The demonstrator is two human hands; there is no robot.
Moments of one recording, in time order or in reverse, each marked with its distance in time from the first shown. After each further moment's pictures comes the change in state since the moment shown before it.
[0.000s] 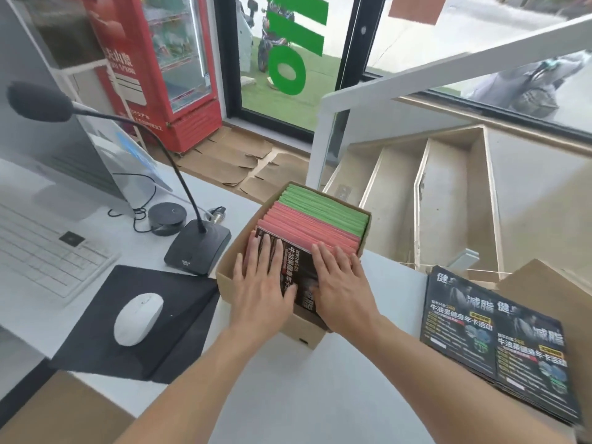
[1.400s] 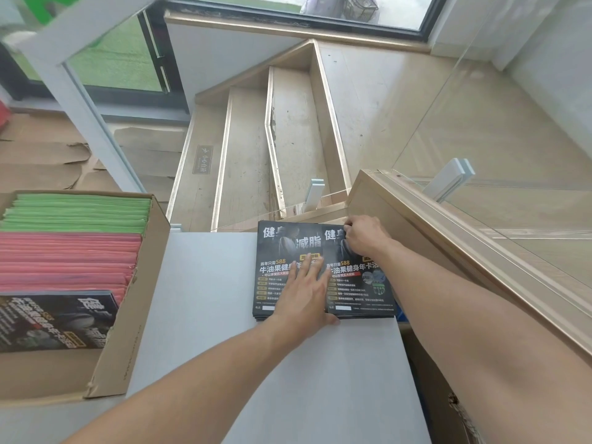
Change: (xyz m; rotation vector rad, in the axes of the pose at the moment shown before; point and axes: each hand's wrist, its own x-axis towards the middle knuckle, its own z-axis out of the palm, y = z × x) left_hand -0.007 0.364 0.115 -0.110 -0.592 0.748; right_hand -0.117 0.409 0.046 0.338 -0.178 0.926
